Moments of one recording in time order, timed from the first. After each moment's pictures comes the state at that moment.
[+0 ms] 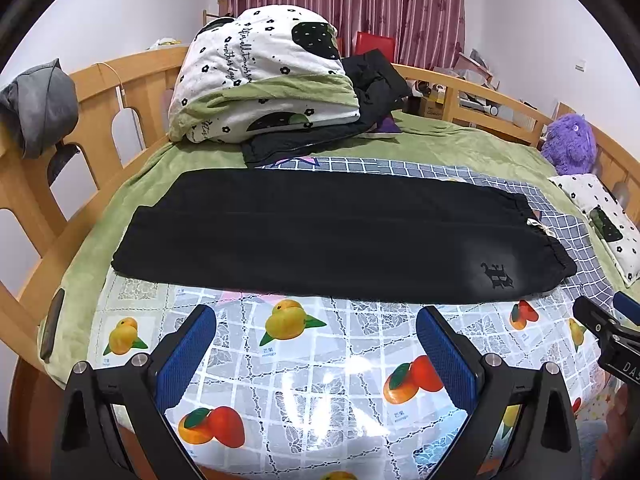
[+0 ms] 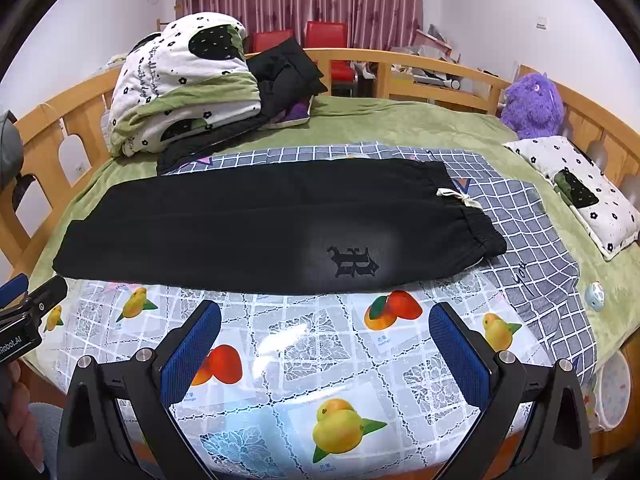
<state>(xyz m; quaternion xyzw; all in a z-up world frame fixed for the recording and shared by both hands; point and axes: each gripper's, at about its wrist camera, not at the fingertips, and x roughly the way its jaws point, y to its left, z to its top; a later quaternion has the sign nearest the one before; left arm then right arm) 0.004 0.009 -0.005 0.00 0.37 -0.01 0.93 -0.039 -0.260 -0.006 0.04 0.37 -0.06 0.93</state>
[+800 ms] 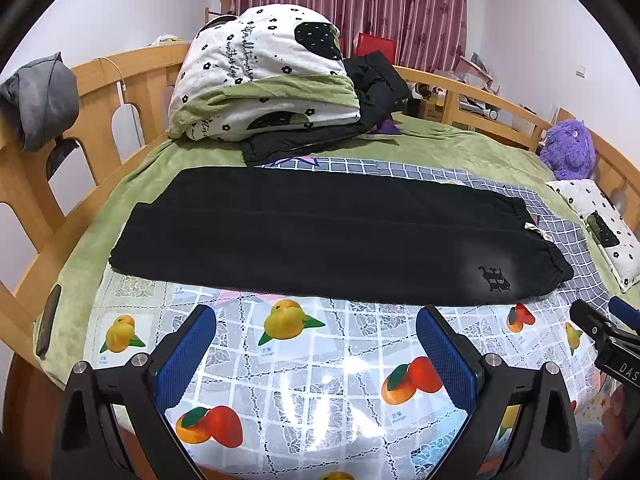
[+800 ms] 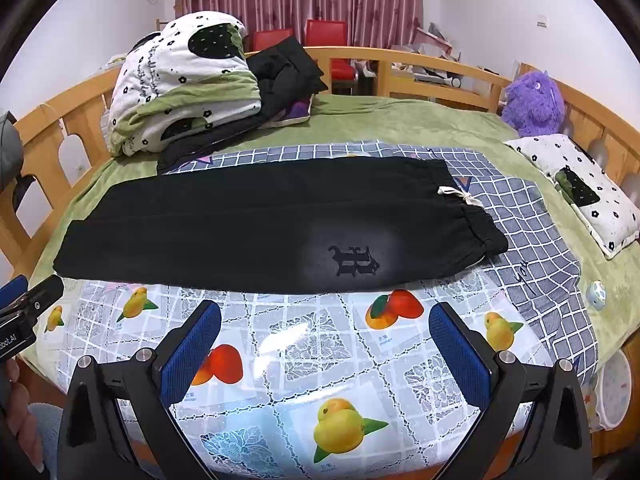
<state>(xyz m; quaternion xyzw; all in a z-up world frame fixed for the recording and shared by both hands) 0.004 0.010 -0.005 -0.01 0.37 -0.01 0.93 -0.036 -0.261 -0.006 0.04 0.37 -0.06 0.93</state>
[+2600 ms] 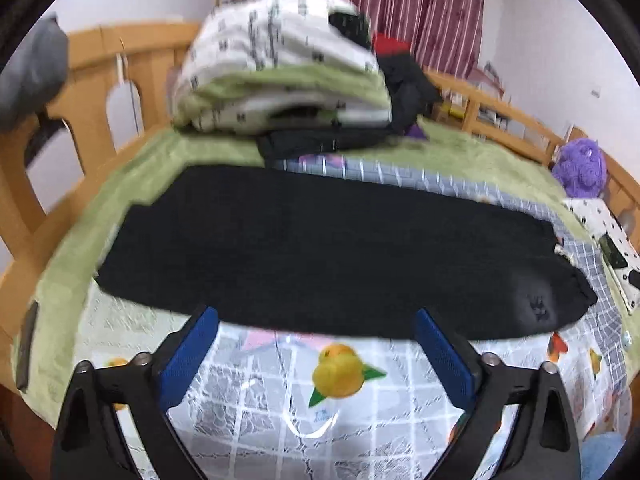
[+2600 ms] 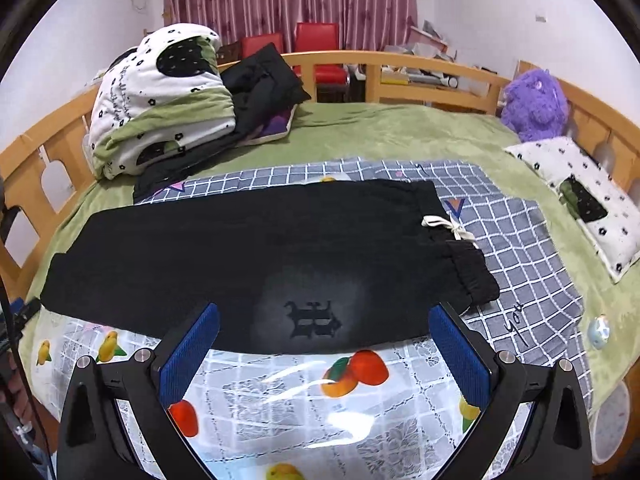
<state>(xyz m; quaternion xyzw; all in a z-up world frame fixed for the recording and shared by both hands) 0.096 0.091 -0.056 -0.05 0.39 -0.03 0.92 0.039 -0.346 0.006 0.06 0.37 -0.06 0.93</state>
